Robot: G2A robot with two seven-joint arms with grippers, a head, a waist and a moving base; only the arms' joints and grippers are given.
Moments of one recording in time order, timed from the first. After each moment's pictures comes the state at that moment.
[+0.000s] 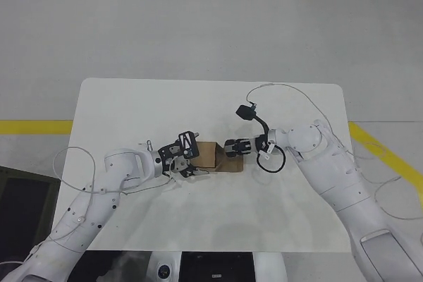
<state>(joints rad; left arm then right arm) 1.06 -1.01 -1.03 -1.58 1.36 -0.75 -0.15 -0.69 -1.23 0.90 -1.13 -0.08 -0.23 1.13</state>
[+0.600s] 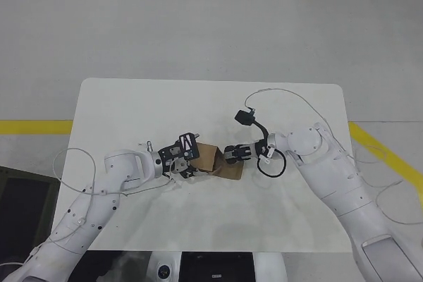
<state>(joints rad) 1.07 -1.01 -1.04 -1.59 1.38 -0.75 -0.15 -0.75 -1.21 0.93 -1.22 -0.08 -0.17 1.17</state>
